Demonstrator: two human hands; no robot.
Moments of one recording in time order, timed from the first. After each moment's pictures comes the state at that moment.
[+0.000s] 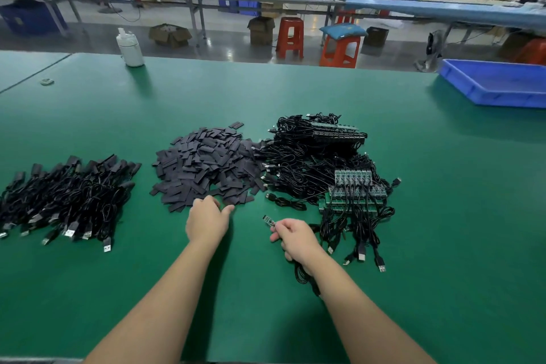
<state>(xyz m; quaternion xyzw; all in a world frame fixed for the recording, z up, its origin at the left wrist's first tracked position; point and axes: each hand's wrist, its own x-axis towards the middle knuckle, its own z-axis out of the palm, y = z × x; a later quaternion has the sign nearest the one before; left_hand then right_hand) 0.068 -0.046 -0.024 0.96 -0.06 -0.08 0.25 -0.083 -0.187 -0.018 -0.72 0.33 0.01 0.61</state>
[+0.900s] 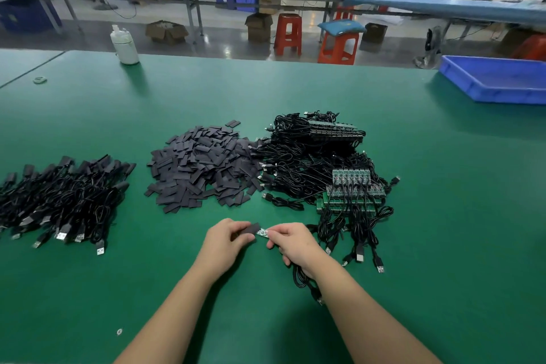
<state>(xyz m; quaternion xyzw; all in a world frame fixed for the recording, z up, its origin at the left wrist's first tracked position) 0.019 -0.036 -0.032 0.87 -0.28 -0.16 0.37 -0.083 -0.197 -0.038 -0.73 0.28 0.01 0.62</state>
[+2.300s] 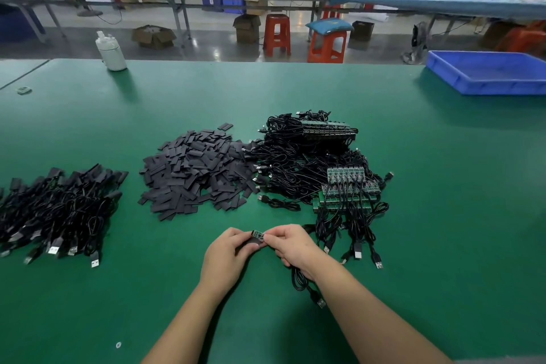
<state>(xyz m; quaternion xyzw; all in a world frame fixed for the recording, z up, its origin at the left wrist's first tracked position) 0.002 -0.036 -0.054 0.86 -0.33 -0.07 0.39 -0.085 -0.198 -0.041 -0.70 0.28 0.04 0.65</state>
